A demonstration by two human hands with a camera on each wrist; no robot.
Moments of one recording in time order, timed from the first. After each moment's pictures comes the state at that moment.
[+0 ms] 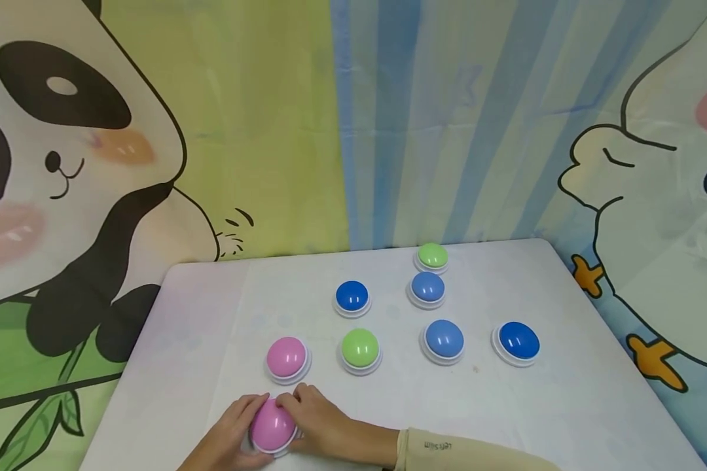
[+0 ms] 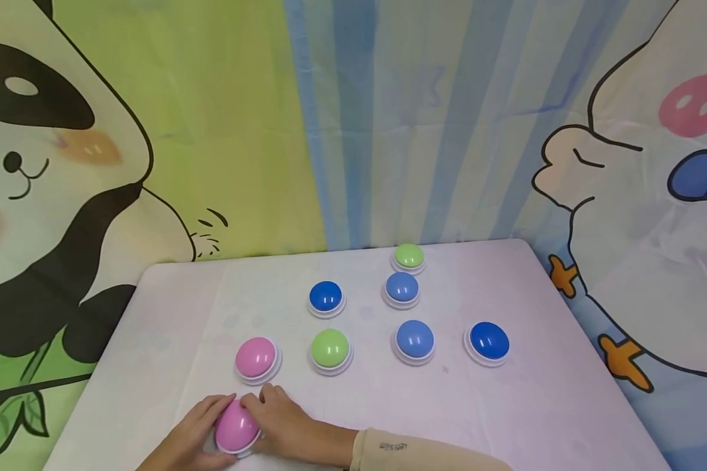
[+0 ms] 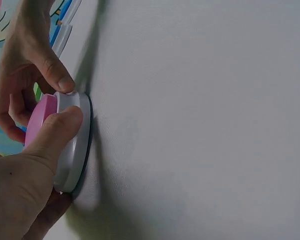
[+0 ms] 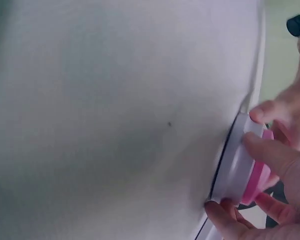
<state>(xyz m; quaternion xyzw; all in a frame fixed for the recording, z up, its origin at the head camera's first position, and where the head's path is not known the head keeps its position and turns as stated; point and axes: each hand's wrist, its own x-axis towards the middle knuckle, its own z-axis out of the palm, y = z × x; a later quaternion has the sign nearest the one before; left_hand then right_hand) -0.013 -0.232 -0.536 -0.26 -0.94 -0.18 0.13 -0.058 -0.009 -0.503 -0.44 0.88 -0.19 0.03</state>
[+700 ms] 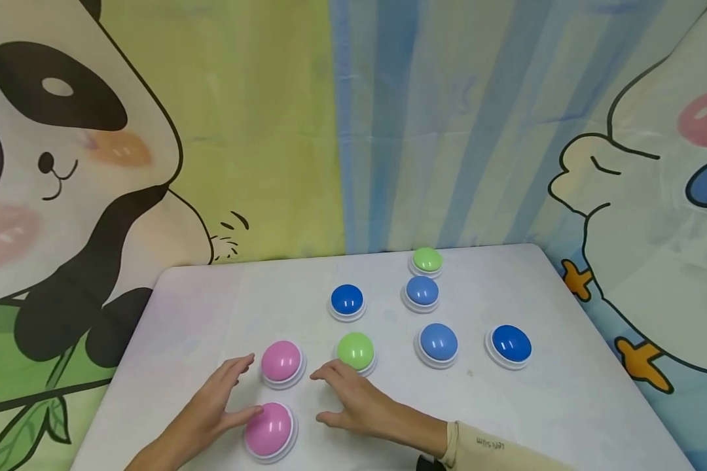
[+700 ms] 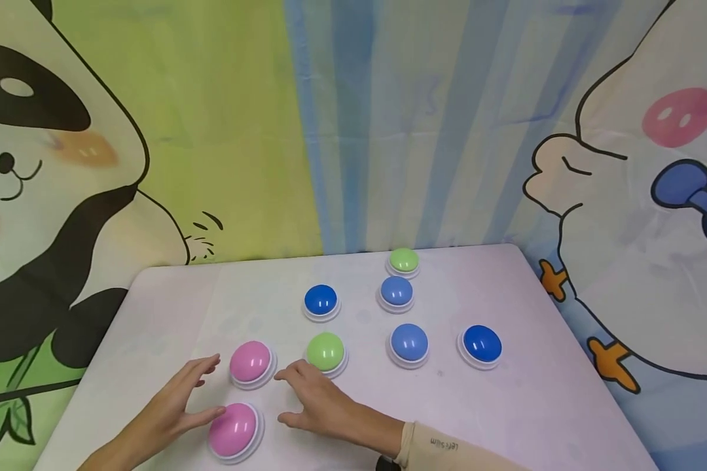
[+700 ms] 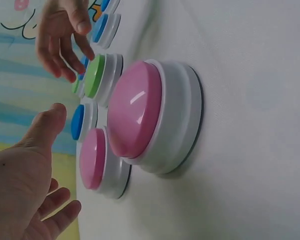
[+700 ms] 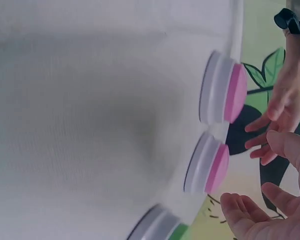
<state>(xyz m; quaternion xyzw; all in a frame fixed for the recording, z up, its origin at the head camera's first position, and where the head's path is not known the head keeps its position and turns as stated) -0.052 -0.234 -0.478 -0.18 -0.95 -0.24 0.08 -0.082 0.058 -0.466 -0.39 0.87 -0.30 0.06</state>
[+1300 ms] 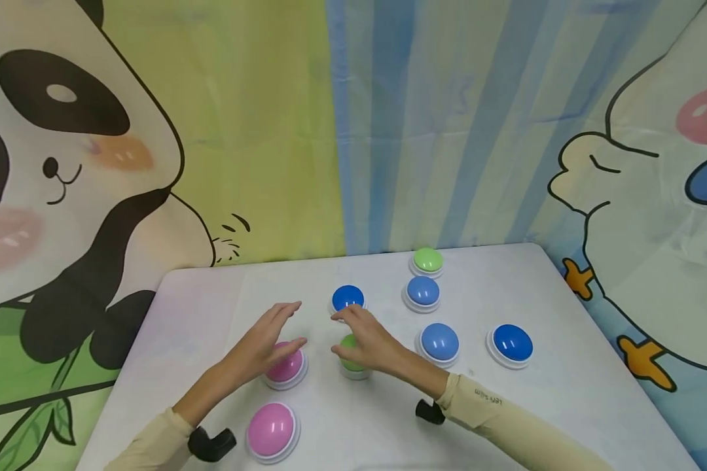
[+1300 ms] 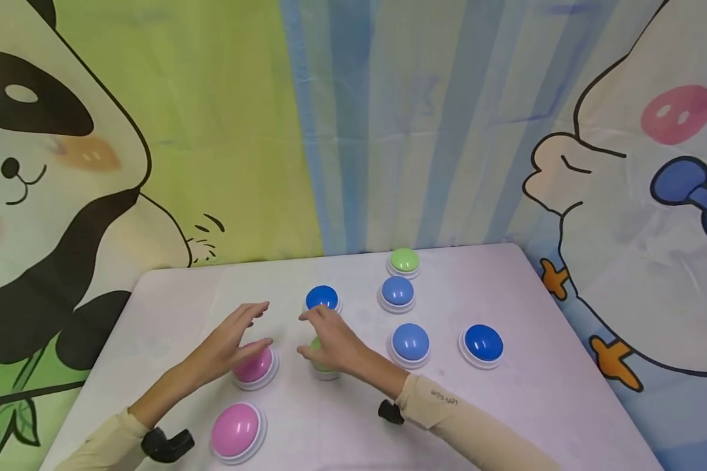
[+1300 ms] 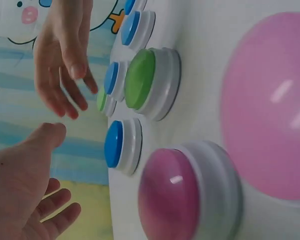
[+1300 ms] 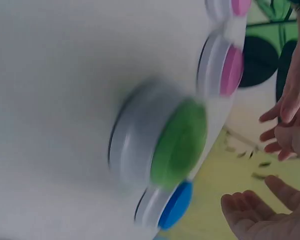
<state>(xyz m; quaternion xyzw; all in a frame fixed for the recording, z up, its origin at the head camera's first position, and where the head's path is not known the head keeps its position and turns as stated) -0.146 -0.185 -0.461 -0.27 -0.93 -0.24 0.10 -0.159 0.069 -0.449 -0.31 0.89 -0.32 0.05</state>
